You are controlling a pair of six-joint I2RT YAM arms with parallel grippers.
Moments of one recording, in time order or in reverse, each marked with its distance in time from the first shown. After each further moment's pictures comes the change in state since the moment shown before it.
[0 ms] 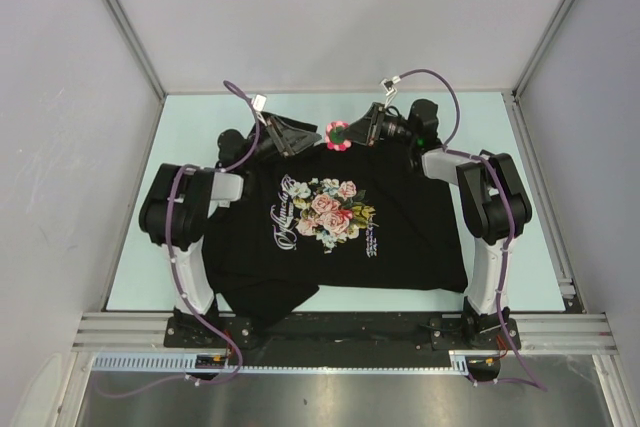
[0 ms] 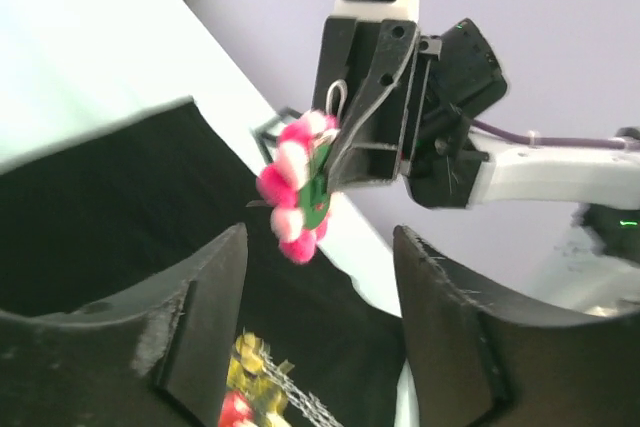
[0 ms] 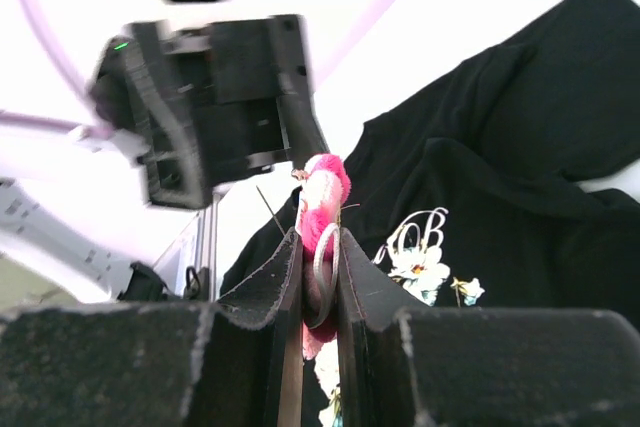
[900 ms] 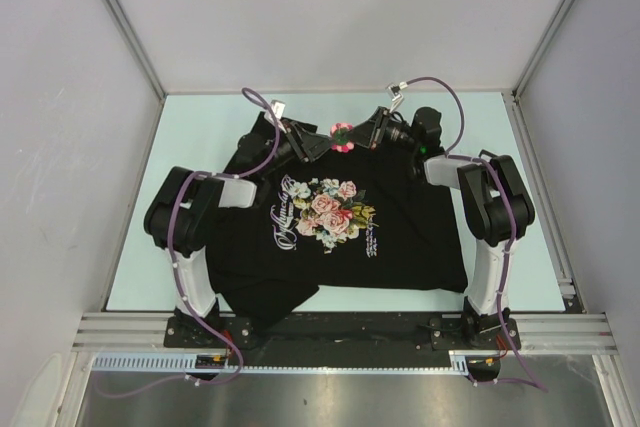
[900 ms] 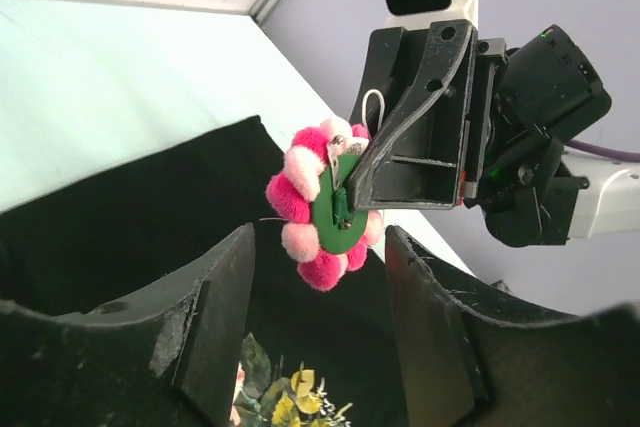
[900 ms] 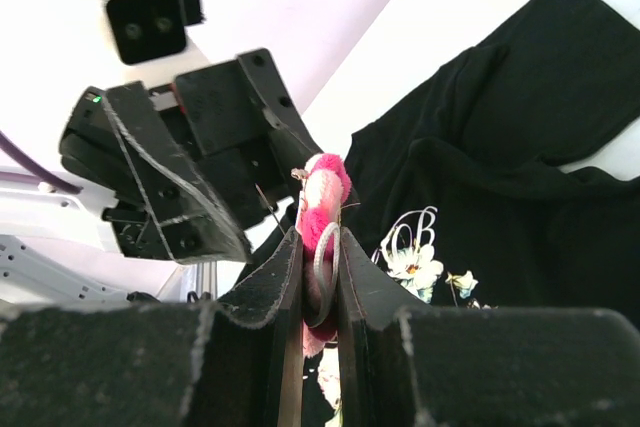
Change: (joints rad) left arm -0.134 -0.058 -0.034 -0.144 -0.262 0.302; right arm -0.008 -0.021 -0.087 0.068 0.086 0.055
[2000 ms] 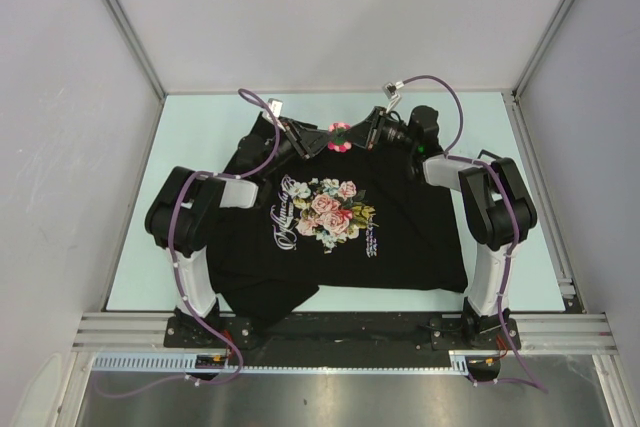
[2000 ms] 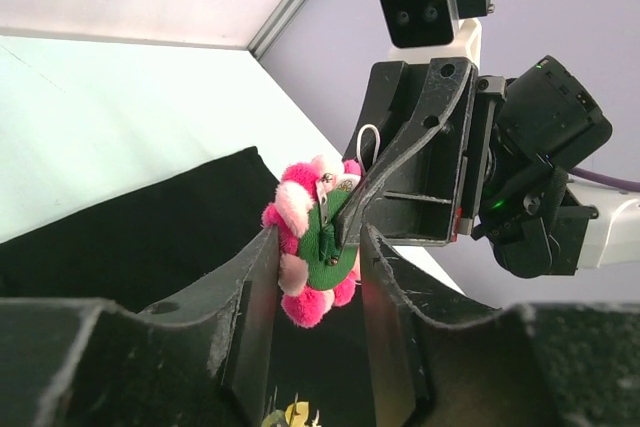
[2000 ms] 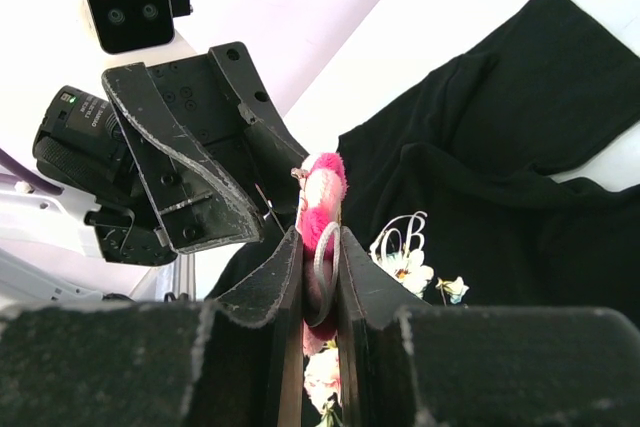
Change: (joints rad) left arm -0.012 0.016 0.000 0.071 -0.056 -0.042; right arm 0.027 -0.034 -0.001 -0.064 0.038 -0.087
